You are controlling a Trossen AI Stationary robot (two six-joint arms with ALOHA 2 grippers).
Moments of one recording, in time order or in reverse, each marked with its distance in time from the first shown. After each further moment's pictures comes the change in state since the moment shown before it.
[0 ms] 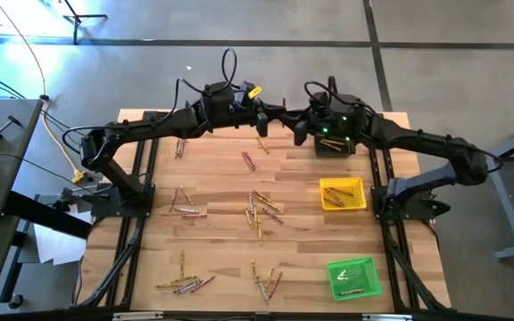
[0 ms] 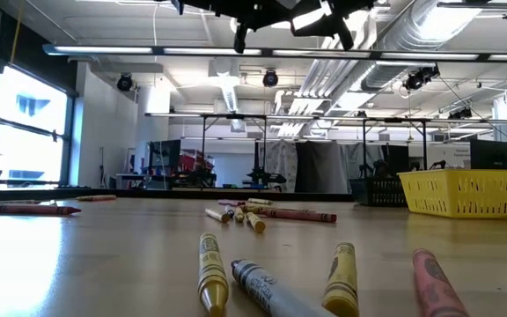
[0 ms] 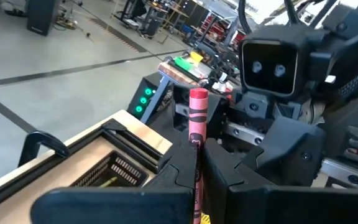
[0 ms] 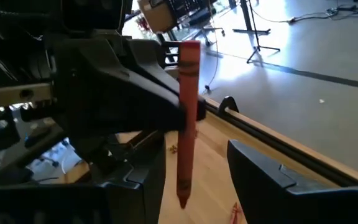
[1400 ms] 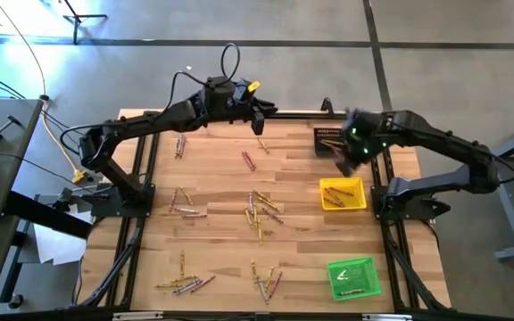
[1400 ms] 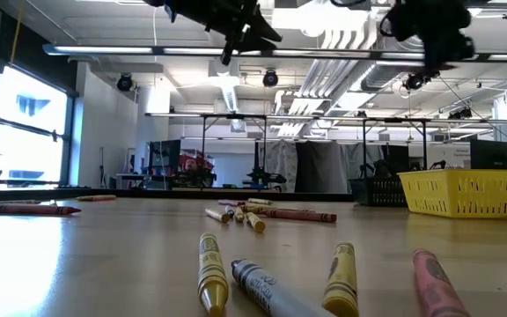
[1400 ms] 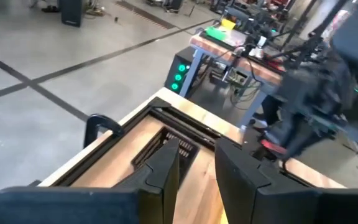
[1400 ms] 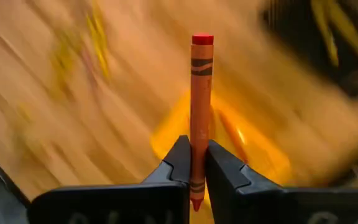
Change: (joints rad) left arm 0.082 -0.010 0.001 -0.177 0.002 0.185; right arm -0.049 -0.149 0.065 -1.235 -0.227 0.039
